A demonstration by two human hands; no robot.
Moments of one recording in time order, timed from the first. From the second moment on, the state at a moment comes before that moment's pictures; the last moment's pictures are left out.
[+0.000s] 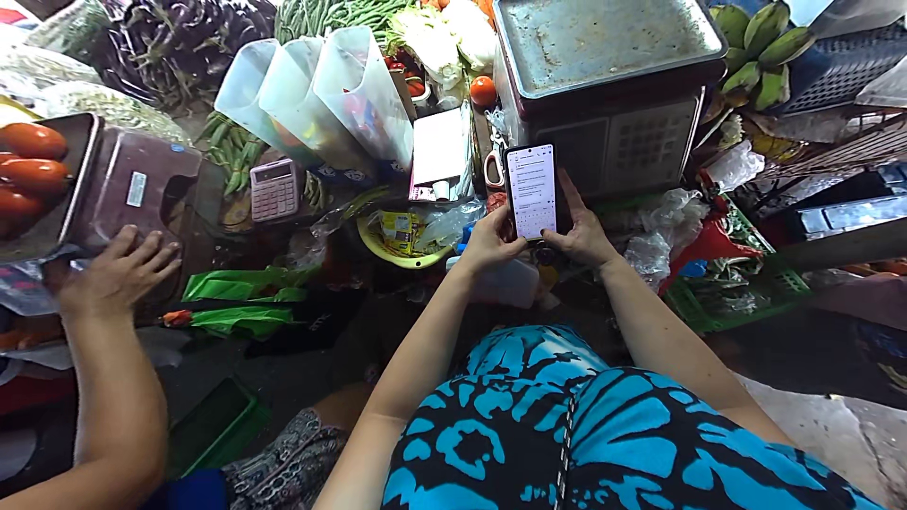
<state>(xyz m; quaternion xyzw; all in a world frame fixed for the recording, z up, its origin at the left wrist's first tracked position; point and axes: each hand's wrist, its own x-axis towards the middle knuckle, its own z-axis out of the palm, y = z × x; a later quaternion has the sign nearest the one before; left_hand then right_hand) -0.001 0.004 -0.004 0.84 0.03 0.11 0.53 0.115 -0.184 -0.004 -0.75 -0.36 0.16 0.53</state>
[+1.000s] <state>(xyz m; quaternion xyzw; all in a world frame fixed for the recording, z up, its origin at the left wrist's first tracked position) 0.002 0.005 -0.003 0.82 0.05 0.09 0.56 0.117 -0.175 0.000 -0.71 -0.31 0.15 0.61</state>
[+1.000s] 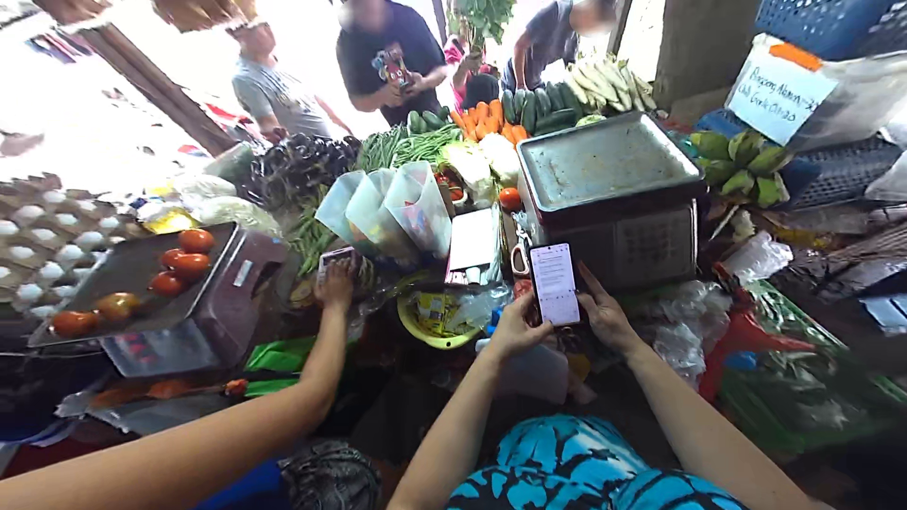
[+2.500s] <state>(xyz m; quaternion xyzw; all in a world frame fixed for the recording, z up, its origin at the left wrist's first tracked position) 0.003 -0.020 -0.014 0.85 0.13 0.24 0.46 0.126 -0.196 0.002 -0.77 -0.35 0.18 0.50</state>
